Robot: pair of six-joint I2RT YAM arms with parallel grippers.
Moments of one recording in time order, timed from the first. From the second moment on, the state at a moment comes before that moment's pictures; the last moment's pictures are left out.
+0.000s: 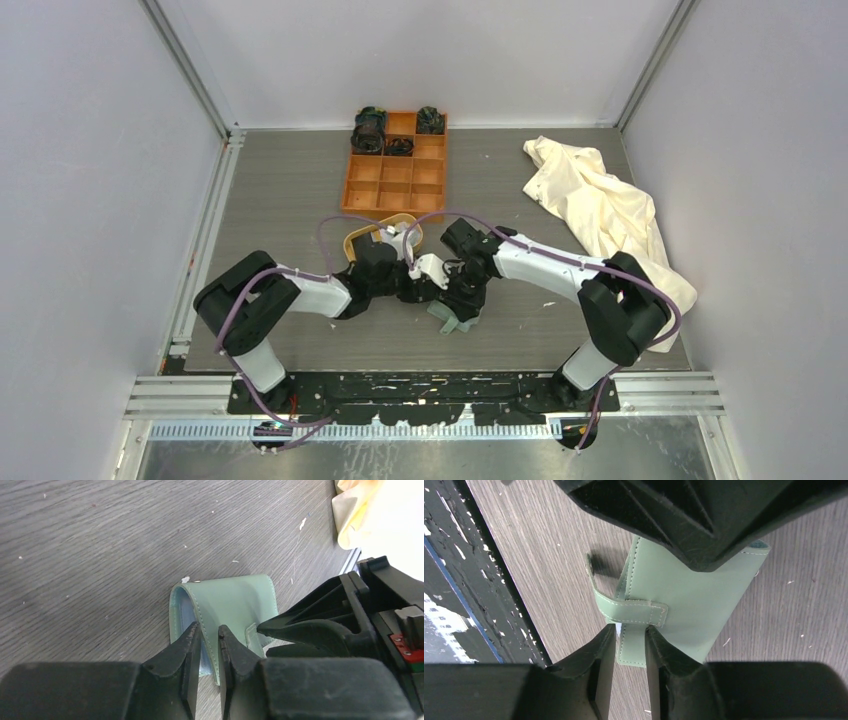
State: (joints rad) left arm -0.81 1.69 0.60 0.59 0.31 -0.76; right arm 0.74 1.58 0.99 -0.76 -0.38 -0.56
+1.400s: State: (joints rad) left arm -0.82 1.70 0.51 0.71 0.25 -0.93; right arm 0.88 1.29 0.64 -0.45 -0.11 -0.88
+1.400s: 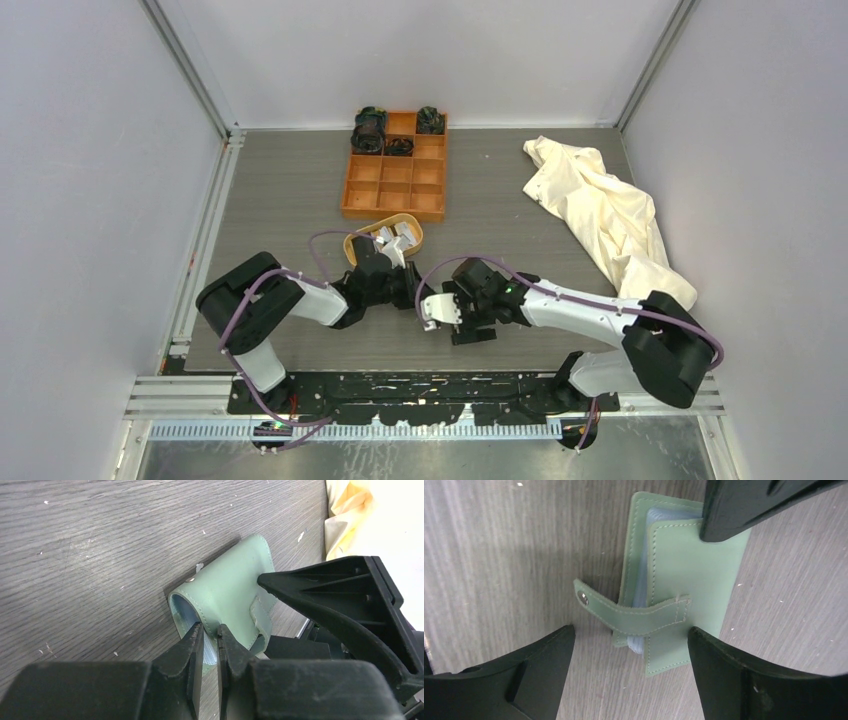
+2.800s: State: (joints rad) left arm -0.83 1.10 0.16 0.80 0.27 -0.19; right arm 0.34 1.82 1.20 -1.07 -0.84 -0.86
